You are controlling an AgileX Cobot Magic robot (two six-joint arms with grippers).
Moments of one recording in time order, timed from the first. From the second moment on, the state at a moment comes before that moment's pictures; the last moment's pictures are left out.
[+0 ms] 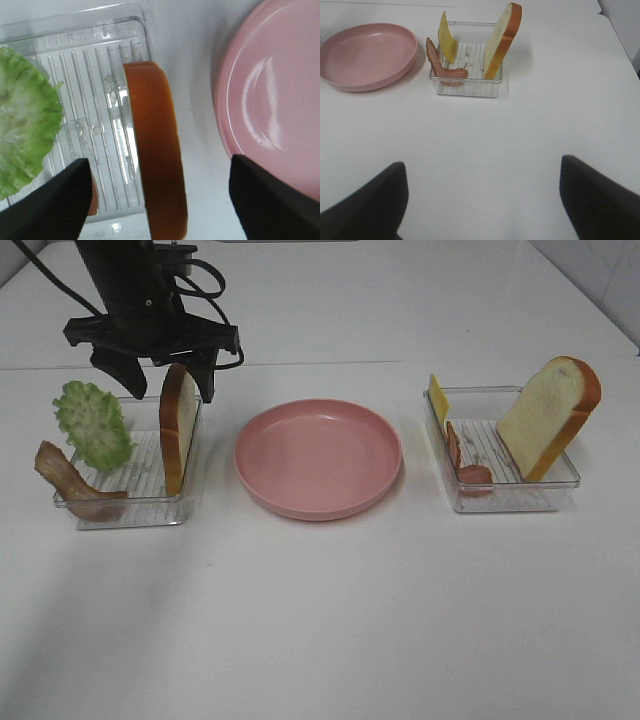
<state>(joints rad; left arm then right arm) -0.36 2.18 -1.88 0.02 1.09 -0.29 -0.02 -0.01 -0.51 0.13 1.07 -0.14</state>
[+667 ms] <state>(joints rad) -0.36 2.22 -1.88 0.07 1.08 -0.29 -0.02 -0.01 -0.51 0.13 1.07 -0.14</state>
